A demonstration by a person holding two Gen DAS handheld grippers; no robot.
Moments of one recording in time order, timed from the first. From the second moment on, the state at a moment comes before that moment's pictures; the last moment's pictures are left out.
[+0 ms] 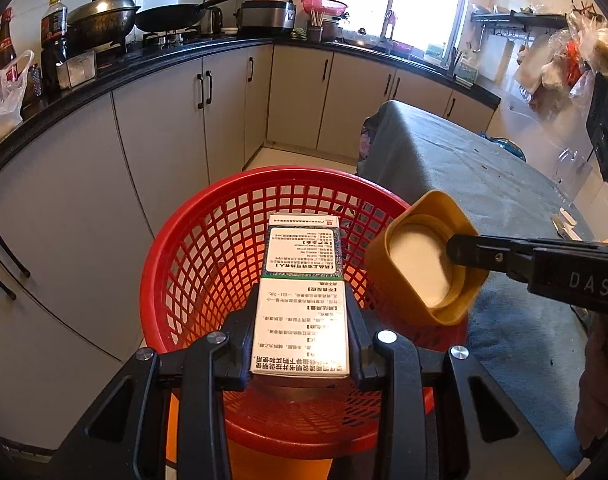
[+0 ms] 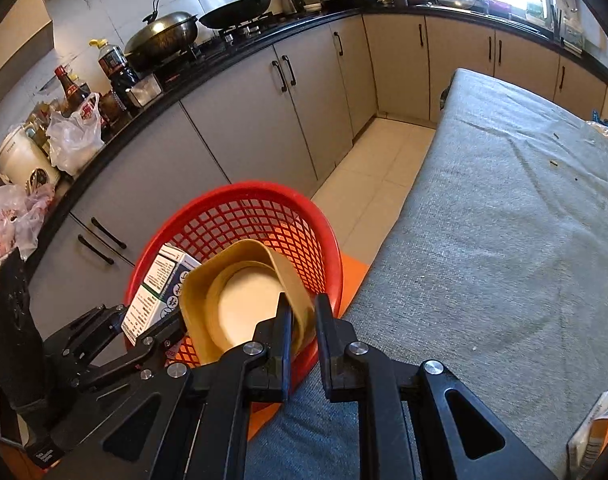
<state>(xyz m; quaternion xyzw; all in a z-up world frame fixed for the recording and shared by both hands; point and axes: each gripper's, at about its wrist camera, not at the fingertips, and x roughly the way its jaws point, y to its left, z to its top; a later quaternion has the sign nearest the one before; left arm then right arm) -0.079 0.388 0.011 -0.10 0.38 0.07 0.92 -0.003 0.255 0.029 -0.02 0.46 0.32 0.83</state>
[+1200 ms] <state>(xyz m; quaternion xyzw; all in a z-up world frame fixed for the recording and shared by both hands) -0.113 0.314 0.061 -0.10 0.34 0.00 0.94 -0.054 0.127 0.078 0.06 0.42 0.31 0.85</state>
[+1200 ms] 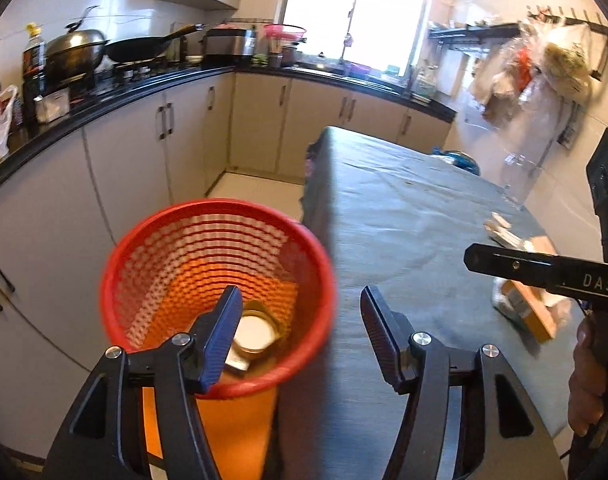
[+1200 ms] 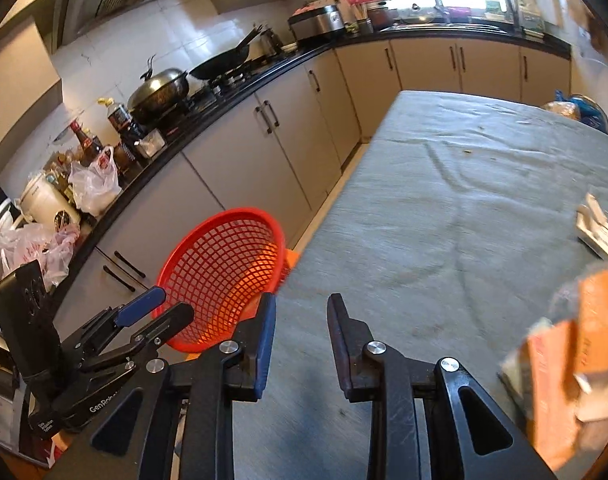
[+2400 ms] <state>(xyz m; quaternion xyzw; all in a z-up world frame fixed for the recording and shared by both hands) -0.086 0.109 0.042 -0.04 0.42 -0.17 0.89 -0.032 -0.059 0.076 0.13 0.39 0.26 0.88</state>
